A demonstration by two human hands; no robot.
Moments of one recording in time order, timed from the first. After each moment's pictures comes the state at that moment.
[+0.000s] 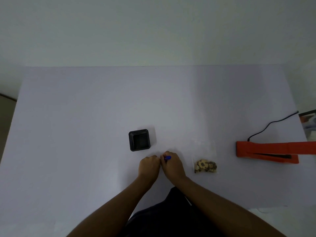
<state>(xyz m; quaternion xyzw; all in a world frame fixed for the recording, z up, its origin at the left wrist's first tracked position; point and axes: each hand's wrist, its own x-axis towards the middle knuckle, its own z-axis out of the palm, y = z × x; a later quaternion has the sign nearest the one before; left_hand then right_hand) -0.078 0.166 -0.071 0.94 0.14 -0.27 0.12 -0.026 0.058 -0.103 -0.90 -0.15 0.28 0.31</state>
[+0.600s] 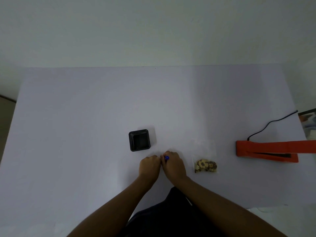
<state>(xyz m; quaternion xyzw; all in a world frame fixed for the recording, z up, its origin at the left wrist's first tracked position) -0.077 0.166 -0.070 0.94 0.15 -0.26 0.14 -0.025 0.059 -0.095 -0.92 -0.16 0.28 0.23</state>
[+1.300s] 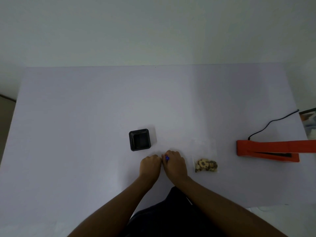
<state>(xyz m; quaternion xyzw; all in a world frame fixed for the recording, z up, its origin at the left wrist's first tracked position) -0.077 0.165 -0.072 0.94 0.15 -0.26 0.14 -0.024 0.056 -0.088 -0.93 -0.18 0.24 0.20</state>
